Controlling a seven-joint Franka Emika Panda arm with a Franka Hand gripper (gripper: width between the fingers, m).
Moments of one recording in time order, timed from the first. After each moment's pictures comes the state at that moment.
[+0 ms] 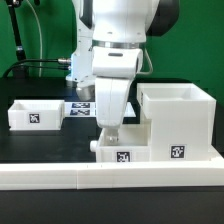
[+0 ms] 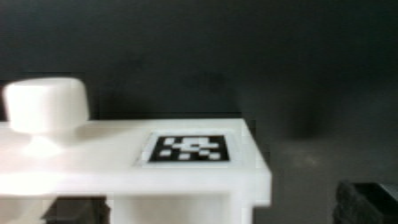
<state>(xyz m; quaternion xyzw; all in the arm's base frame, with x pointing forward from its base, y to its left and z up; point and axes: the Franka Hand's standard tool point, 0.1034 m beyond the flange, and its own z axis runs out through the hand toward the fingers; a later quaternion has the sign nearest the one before) 0.531 0.009 0.035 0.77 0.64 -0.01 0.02</state>
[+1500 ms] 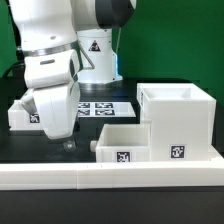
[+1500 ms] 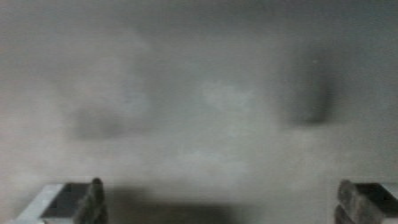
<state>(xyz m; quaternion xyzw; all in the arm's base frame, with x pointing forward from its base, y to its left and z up) 0.529 -0.068 0.014 0.73 0.68 0.06 -0.09</state>
